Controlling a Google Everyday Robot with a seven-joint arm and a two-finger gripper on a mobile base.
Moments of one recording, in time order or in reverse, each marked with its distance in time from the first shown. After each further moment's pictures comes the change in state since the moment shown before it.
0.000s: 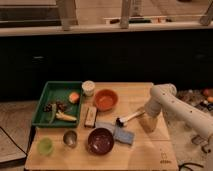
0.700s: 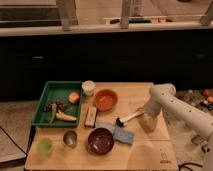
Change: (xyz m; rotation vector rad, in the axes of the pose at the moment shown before) arm -0.001 0.001 0.000 -0.014 0.006 -0.011
